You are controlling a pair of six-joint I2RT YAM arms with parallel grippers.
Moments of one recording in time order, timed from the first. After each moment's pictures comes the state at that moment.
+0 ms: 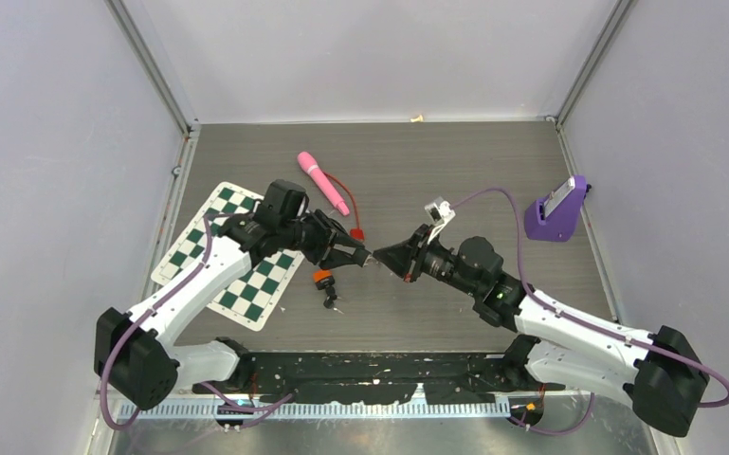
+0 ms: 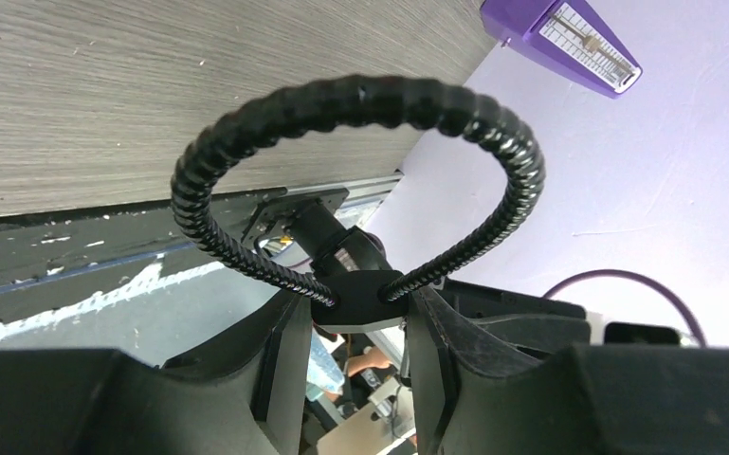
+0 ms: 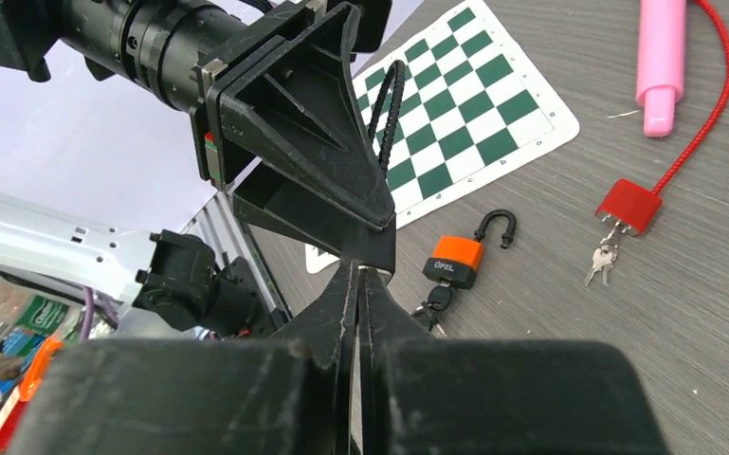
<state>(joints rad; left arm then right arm) -0.55 1.22 1.01 -0.63 0.48 -1.45 0.84 0.95 0.51 0.40 -0.19 0.59</state>
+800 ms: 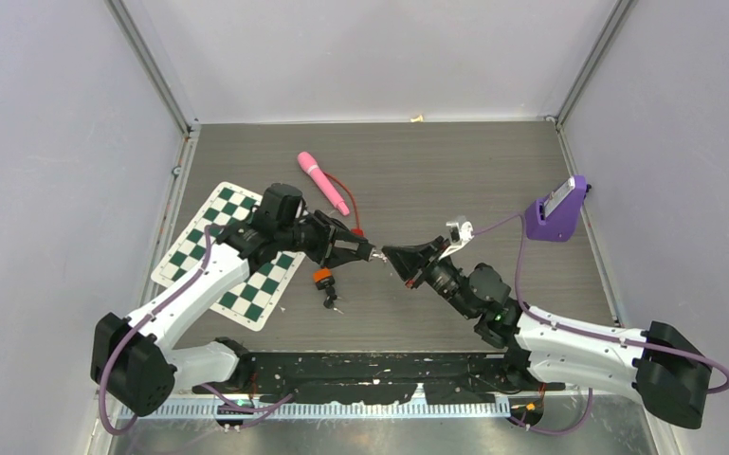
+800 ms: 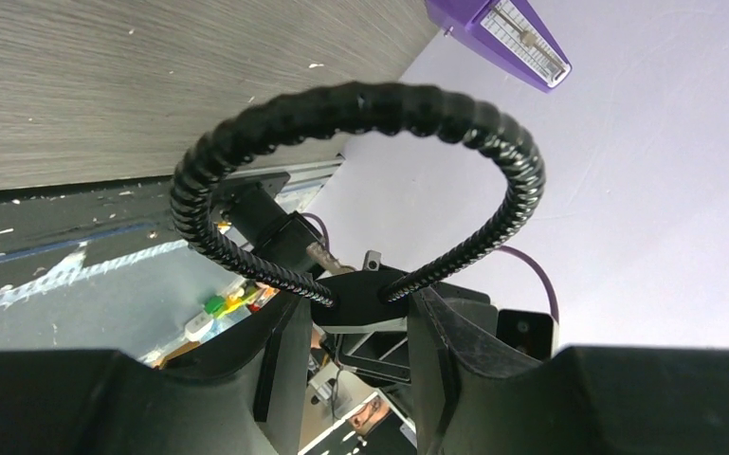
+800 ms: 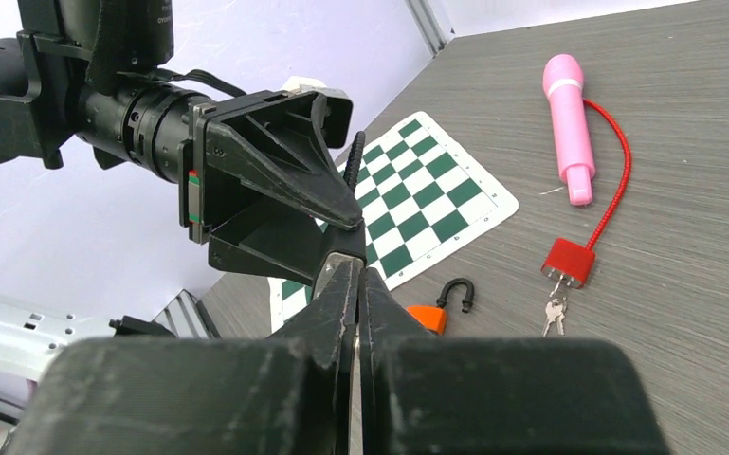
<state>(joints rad) -0.54 1.19 0.93 -0.48 0.53 -1.63 1.00 0.91 0.31 0.76 0.21 0.53</state>
